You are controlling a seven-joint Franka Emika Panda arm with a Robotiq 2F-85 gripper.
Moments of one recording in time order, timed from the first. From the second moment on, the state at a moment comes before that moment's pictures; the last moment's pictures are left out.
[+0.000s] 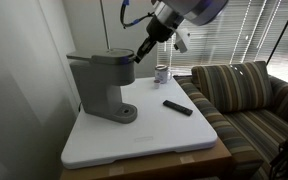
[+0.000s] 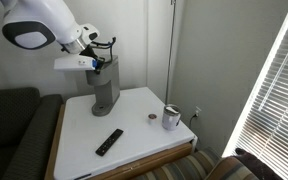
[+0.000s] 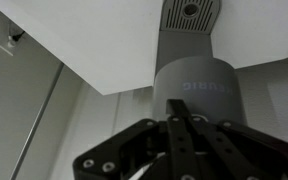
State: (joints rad) arm 0.49 0.42 -0.19 -2.01 1.01 3.06 -1.18
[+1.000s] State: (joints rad) arm 0.50 0.34 -0.20 -2.03 1.02 3.01 -1.16
